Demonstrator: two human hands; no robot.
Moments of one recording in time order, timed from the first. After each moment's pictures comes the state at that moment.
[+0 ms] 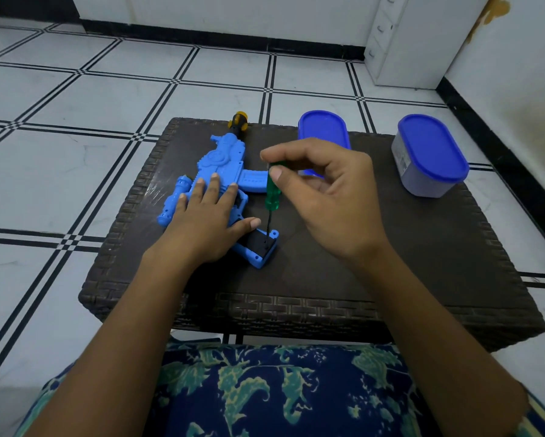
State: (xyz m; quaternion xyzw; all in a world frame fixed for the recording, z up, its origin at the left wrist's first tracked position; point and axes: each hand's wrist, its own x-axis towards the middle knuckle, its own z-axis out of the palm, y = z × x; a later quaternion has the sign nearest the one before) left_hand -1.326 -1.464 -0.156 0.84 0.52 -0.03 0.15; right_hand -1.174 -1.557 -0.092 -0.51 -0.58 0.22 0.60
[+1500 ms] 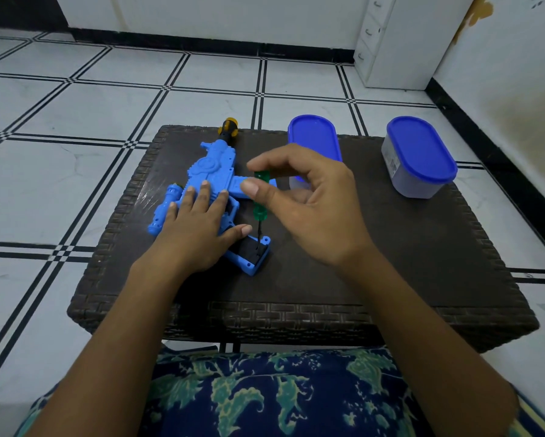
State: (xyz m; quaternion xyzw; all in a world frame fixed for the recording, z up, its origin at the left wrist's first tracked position) left_hand -1.327 -1.464 -0.157 0.84 0.52 -0.03 0.15; right_hand -1.174 -1.557 -0.096 -0.51 -0.59 0.24 0.58
